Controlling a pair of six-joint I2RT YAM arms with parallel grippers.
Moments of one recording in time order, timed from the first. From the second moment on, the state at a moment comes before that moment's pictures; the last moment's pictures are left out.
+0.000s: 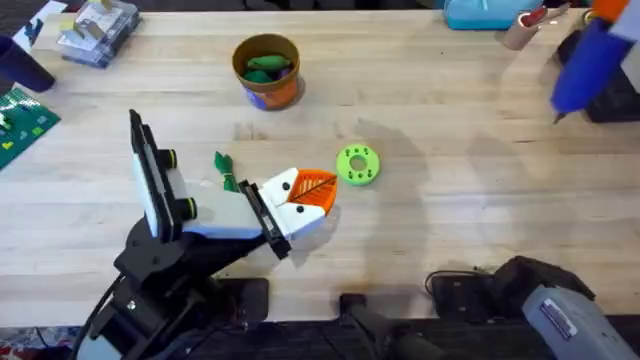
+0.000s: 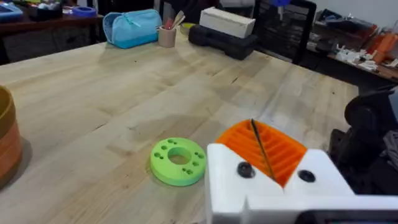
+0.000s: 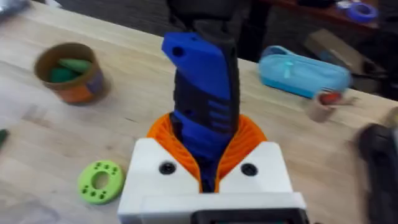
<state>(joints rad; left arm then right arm) -0.61 0.00 0.01 -0.05 0.43 -0.17 -0.38 0.80 1.13 -0.76 -0.61 -0.32</state>
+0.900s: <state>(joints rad) -0.61 0.00 0.01 -0.05 0.42 -0.17 0.18 0.79 0.63 0.05 -0.94 0.17</state>
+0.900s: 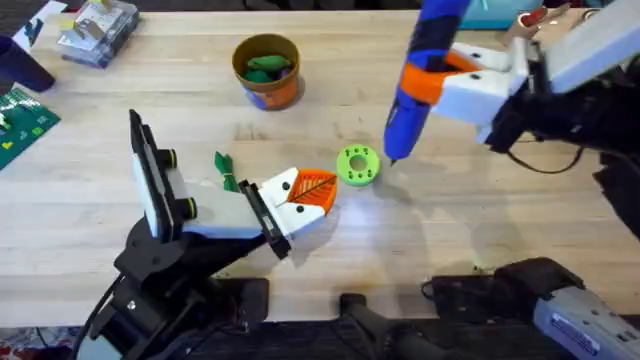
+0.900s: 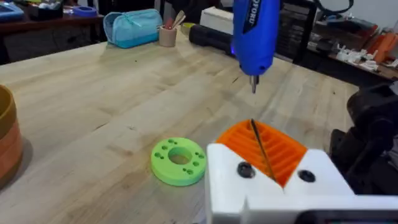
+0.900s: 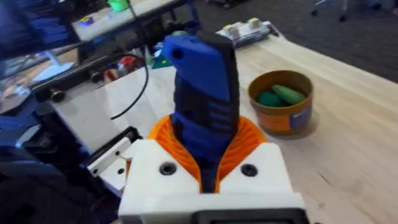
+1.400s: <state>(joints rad) -0.61 0.00 0.01 -0.05 0.42 -0.17 0.46 0.91 0.62 0.50 -0.84 0.30</state>
